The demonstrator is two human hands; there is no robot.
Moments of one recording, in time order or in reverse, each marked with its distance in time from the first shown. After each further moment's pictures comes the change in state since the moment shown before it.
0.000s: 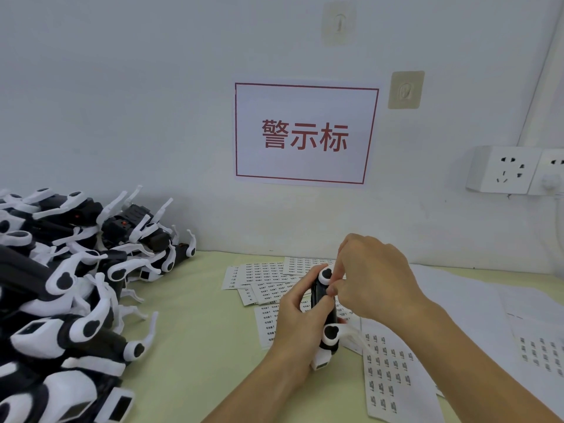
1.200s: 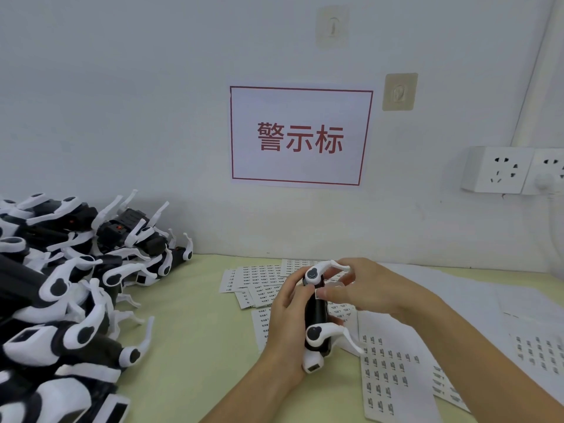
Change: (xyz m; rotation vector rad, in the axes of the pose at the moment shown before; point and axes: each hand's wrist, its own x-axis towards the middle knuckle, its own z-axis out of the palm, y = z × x) left_hand 0.001 0.007 -0.002 -0.299 0.036 -0.129; right_hand 0.004 0.027 0.012 0.787 -0.485 0.226
